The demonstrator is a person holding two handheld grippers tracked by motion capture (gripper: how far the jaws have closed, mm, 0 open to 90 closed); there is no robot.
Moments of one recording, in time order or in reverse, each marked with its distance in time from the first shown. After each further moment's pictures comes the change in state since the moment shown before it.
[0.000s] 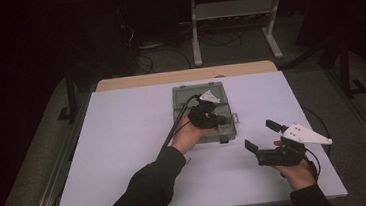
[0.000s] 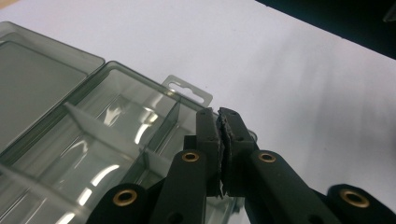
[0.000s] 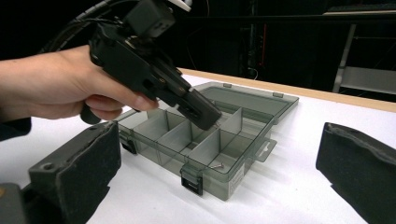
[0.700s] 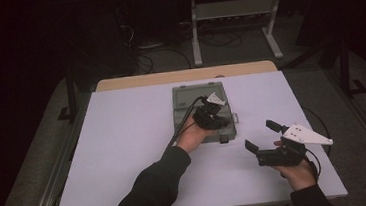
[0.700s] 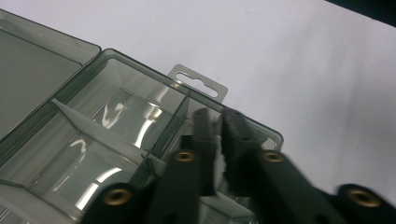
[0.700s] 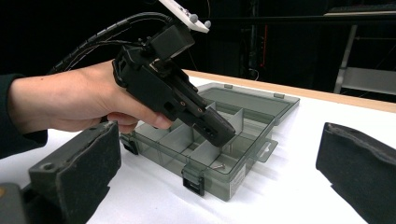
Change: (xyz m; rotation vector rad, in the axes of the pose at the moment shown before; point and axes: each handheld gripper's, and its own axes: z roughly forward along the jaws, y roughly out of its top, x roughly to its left) left arm 0.005 -0.003 0.019 0.062 0.028 0.040; right arm 0.000 0.000 -0.001 -0.006 0.006 0.001
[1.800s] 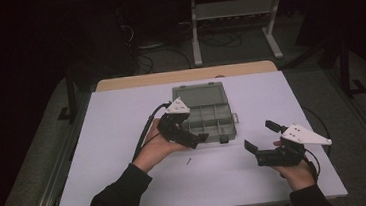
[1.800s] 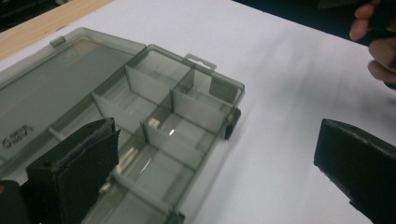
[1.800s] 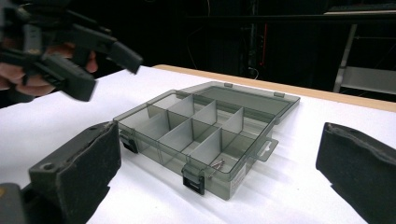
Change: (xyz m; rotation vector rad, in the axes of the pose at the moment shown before) left arm -0.015 -0.044 -0.112 -0.130 0.058 0.019; right arm 0.001 0.000 0.001 0.006 -0.004 -0.006
